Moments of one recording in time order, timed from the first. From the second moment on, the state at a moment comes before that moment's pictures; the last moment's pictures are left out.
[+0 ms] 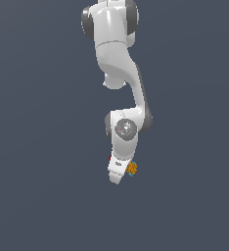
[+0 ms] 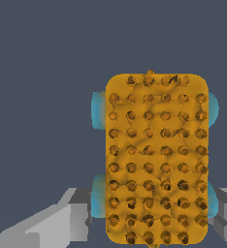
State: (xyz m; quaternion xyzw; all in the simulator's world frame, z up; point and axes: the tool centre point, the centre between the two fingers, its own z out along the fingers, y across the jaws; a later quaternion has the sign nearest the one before) arm 0.071 0.035 0.015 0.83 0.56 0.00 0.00
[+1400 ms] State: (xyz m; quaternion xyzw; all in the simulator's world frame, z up) arm -0.028 0.158 0.019 0.83 0.56 0.00 0.00
